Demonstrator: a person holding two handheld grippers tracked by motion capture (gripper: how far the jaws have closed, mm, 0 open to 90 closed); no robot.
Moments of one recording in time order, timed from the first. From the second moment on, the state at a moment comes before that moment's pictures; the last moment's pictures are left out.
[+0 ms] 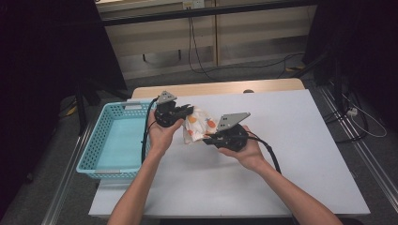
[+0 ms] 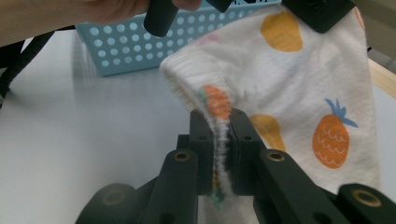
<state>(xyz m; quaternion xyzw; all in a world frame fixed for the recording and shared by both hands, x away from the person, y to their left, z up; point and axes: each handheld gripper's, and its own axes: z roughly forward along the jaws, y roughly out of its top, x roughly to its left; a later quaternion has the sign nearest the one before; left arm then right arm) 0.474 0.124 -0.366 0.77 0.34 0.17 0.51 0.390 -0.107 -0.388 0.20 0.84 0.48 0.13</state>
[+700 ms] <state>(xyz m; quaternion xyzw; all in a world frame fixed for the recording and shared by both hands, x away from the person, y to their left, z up) 0.471 0.151 -0.340 0.76 0.34 0.18 0.52 0.395 -0.079 -0.364 0.16 0.84 0.50 0.14</state>
